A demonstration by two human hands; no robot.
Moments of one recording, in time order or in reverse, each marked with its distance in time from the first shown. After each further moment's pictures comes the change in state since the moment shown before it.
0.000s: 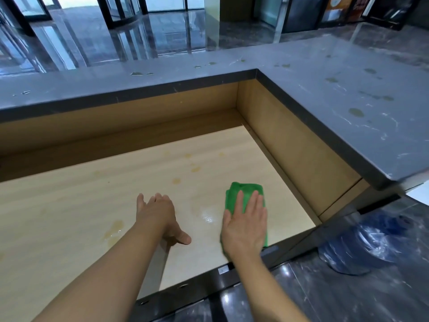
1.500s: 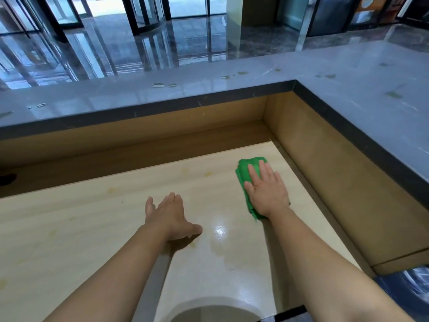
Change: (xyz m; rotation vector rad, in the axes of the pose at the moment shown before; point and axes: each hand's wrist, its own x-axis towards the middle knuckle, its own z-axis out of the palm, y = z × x) left_hand 0.067 -0.027 -0.022 -0.272 0.178 0.024; right_hand 0.181 -0.018 -0.022 -0.051 -0.003 -0.360
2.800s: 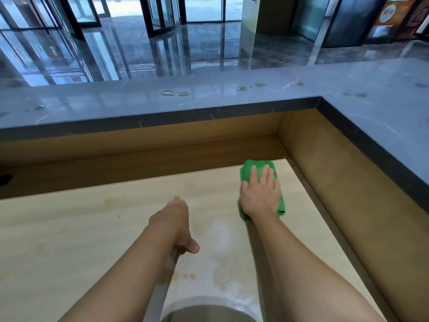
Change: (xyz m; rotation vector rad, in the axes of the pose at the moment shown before) left_hand 0.038 0.007 -0.026 0.018 -0.186 0.009; right_hand 0.059 -0.044 -0.003 0.029 0.039 0.201
